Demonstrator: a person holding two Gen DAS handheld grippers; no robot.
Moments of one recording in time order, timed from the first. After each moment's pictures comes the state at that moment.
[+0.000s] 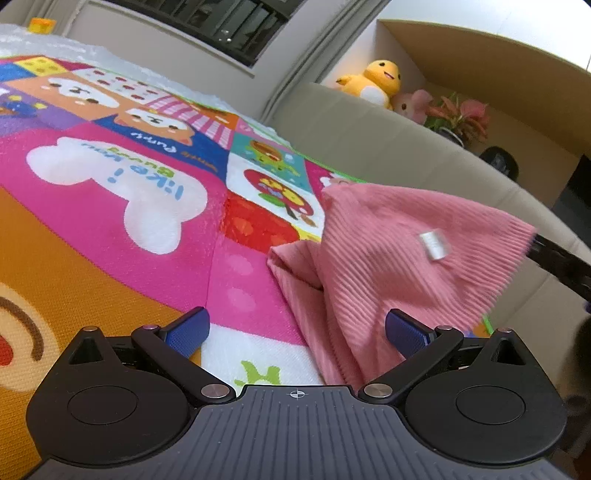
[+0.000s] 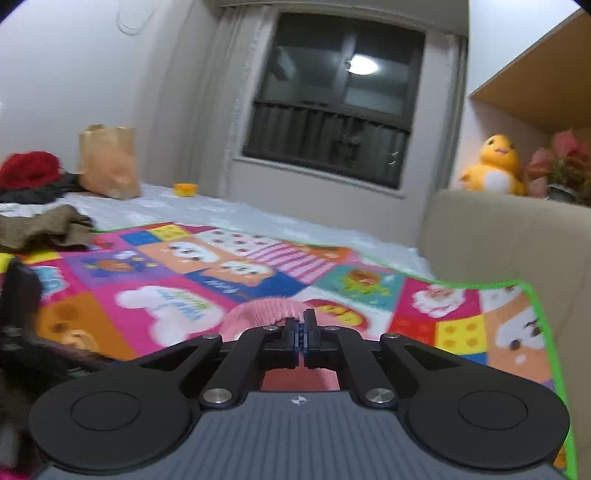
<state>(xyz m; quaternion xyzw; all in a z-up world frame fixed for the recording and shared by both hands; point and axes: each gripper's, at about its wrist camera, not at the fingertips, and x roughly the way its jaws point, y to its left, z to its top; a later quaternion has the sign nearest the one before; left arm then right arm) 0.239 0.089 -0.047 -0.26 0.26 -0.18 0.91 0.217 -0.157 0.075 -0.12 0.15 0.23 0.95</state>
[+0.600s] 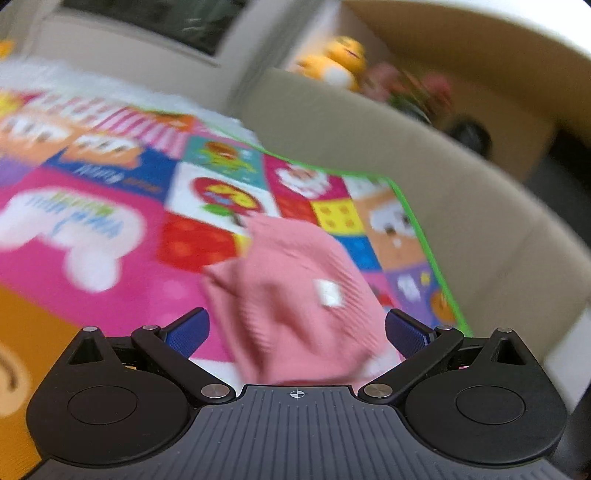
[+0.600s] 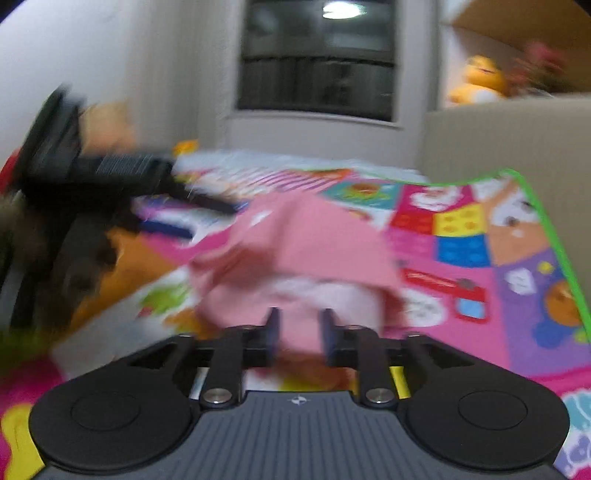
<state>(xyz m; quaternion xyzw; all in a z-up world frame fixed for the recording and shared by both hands) 0.238 0.030 0.019 -0.16 0.29 -0.23 0.92 0.172 -0.222 0.022 -0.04 0.22 0.20 0.95</state>
